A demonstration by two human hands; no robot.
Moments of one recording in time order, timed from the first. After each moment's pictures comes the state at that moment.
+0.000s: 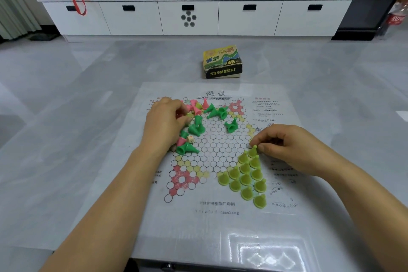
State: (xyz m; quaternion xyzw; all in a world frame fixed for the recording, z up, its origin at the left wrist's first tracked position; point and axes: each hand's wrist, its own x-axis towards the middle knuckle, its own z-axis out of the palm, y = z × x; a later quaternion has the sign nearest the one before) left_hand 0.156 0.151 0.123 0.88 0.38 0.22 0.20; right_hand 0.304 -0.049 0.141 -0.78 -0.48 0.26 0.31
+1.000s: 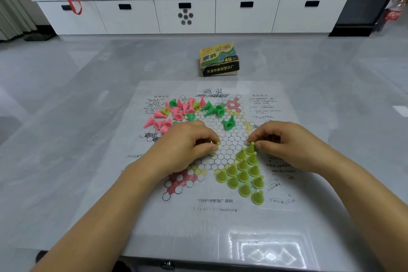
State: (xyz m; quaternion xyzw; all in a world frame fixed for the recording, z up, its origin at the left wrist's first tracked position) left_hand 0.141 0.107 0.134 0.94 0.14 0.11 0.29; right_hand 0.306 -0.049 0.137 -0.78 -0.48 0.25 0.31
